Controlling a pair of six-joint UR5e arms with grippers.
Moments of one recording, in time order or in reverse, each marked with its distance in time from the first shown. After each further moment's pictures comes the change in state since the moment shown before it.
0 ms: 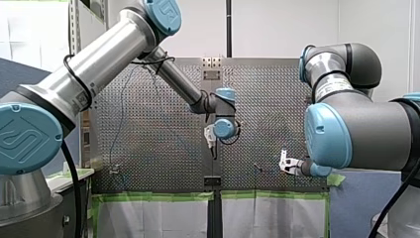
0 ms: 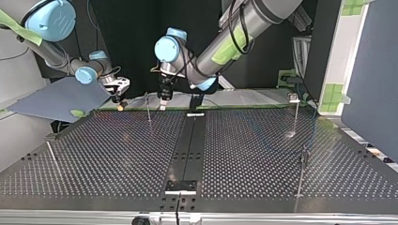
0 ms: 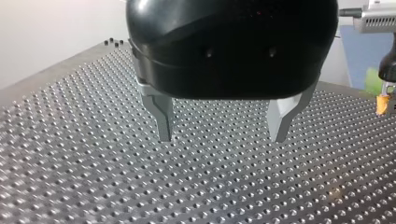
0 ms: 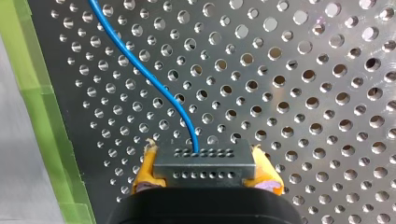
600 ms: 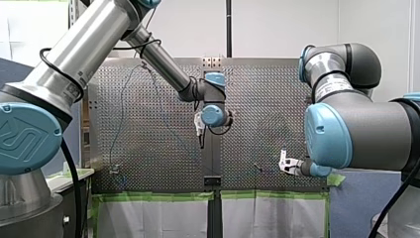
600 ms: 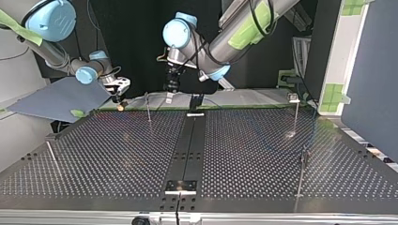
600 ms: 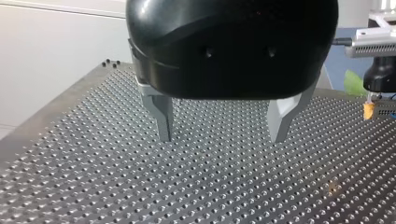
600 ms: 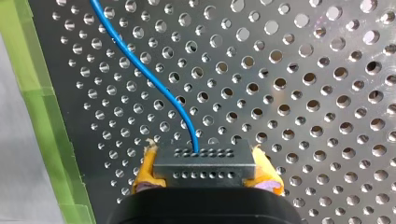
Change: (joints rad) left arm -0.001 0.186 -0.186 -0.002 0.001 0.104; right arm 0.002 0.000 0.000 0.000 0.000 -0.003
